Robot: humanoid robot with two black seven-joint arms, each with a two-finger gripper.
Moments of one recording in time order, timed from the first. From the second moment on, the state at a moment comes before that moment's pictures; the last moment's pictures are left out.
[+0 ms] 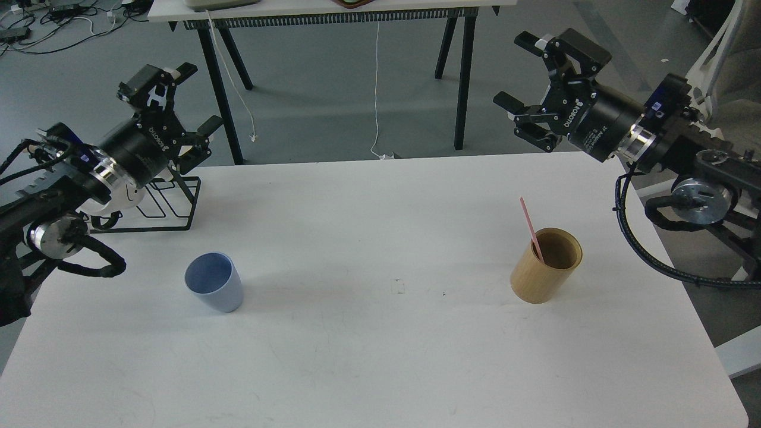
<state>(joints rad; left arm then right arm) -0.77 0.62 -0.44 -0.85 0.28 -0.49 -0.49 0.99 -0.65 0.27 1.08 -0.27 0.46 0.49</state>
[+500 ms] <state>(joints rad) -0.77 0.62 -0.45 -0.81 0.29 -0.49 -0.49 0.99 -0.65 0.28 1.09 -0.28 0.46 0.49</state>
